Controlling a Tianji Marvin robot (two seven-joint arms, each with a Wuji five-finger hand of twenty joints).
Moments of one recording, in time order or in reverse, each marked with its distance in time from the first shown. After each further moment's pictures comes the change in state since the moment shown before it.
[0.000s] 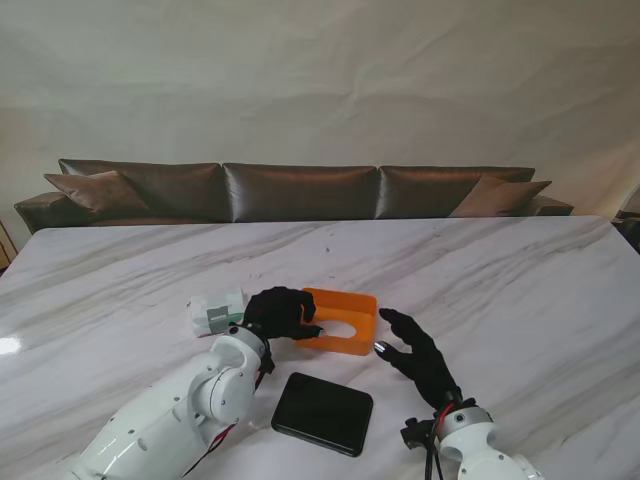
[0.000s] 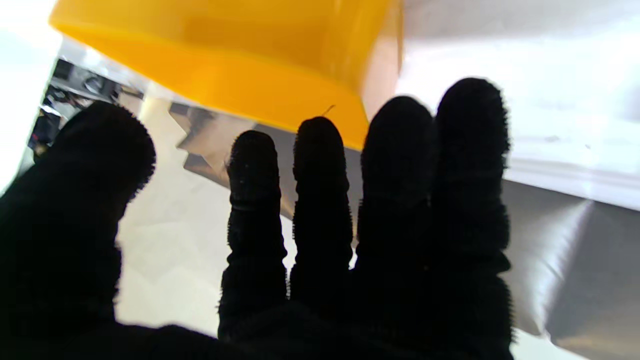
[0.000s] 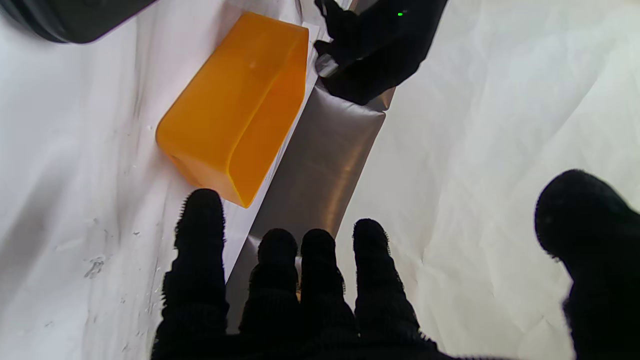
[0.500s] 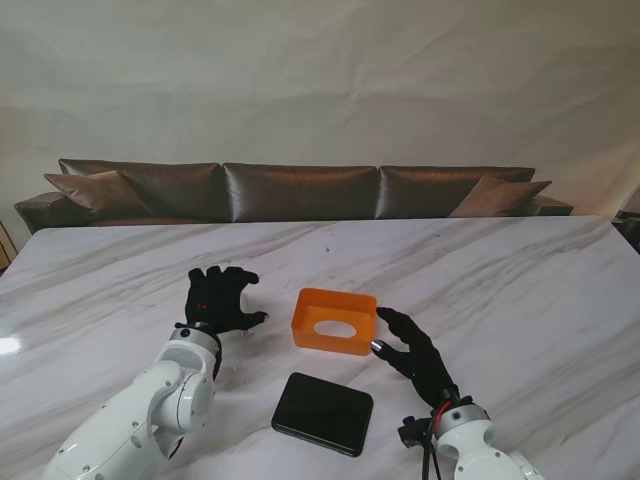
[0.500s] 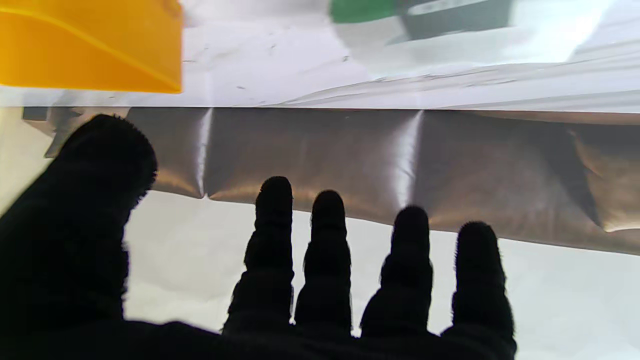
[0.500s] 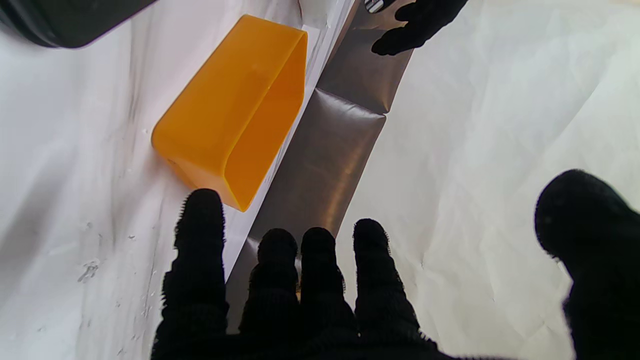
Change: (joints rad) left arm 0.176 0.071 -0.229 -0.176 0.278 0.186 -0.034; right arm 0.009 0.000 -0.012 -0.008 -0.006 0.023 -0.002; left_hand 0.014 0.085 -0.094 0.020 -0.320 0.151 -0.471 -0.441 -0.560 0.029 -0.363 -0.298 -0.854 0.131 -0.649 -0.243 -1.070 0.198 -0.020 0.039; right_hand 0.000 0.000 0.000 0.000 0.001 -0.002 -0.001 0.000 0.013 0.000 0.000 0.000 0.000 0.001 0.000 0.000 0.000 0.001 0.003 -0.001
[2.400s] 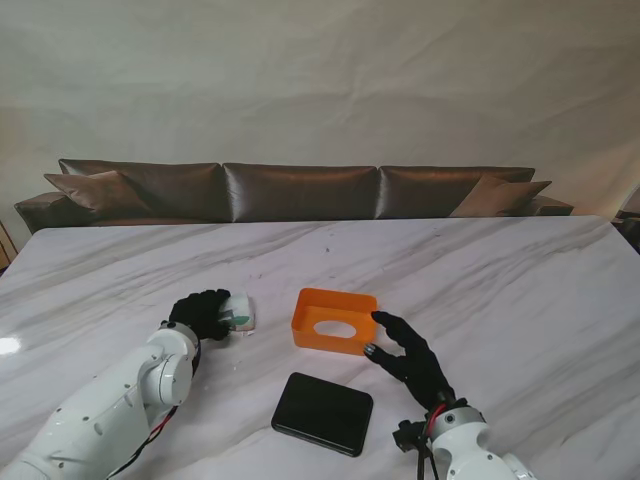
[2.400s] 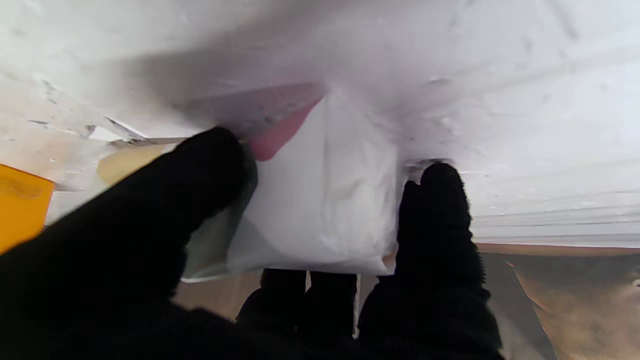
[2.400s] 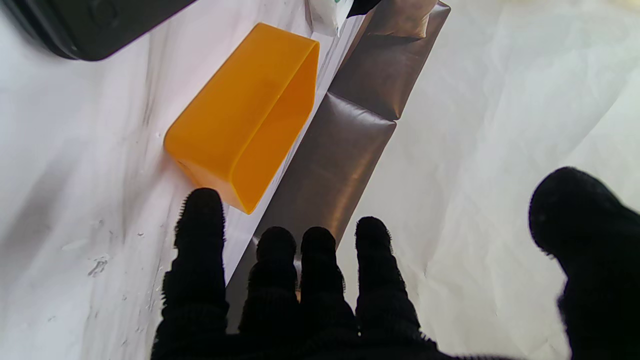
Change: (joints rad) left arm -0.208 0.032 0.124 0.348 -0.170 -0.063 -0.165; right arm -0.016 -0.002 -0.018 -0.039 -0.057 0.069 -0.016; left_hand 0.164 0.008 0.269 0.095 -0.228 0.185 0.040 -0.057 -0.033 0.075 0.126 0.058 0.084 -0.010 0.252 0.196 0.475 -0.261 0.001 0.260; right_hand 0.022 0.000 0.000 0.000 0.012 -0.020 -0.002 0.010 0.002 0.000 0.000 0.000 0.012 0.010 0.001 0.000 0.004 0.000 0.007 -0.010
